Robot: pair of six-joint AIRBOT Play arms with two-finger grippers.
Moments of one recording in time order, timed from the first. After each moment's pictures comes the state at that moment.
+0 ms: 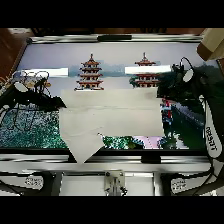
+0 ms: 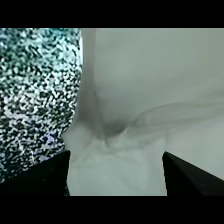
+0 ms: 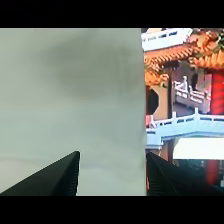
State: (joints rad) left arm 0.18 -1.58 1.21 1.07 -1.15 -1.27; right arm -0.06 -1.64 1.43 -1.35 1.13 1.50
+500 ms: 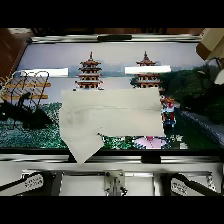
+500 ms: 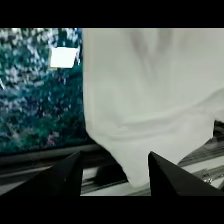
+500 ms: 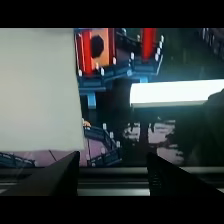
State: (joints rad) left arm 0.39 -1.27 0.92 1.06 -1.49 -1.29; right arm -0.23 -1.28 1.29 -1.49 1.52 1.40
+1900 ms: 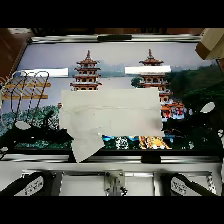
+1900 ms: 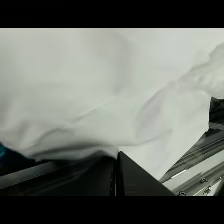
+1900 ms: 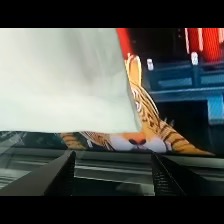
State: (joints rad) left arm 0.16 -1.11 0.46 0.76 -1.12 -1.11; right arm -0.31 -1.26 0.82 -1.20 1.32 1.39
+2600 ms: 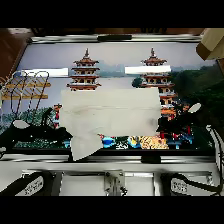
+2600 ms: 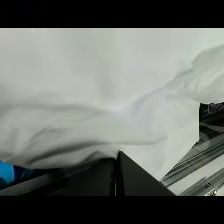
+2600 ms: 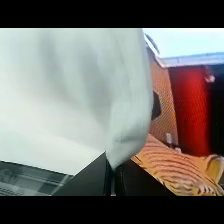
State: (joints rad) left arm 0.16 -1.09 0.48 0.76 -1.11 -1.07; right arm -0.22 -1.40 0.80 -1.13 1.19 1.35
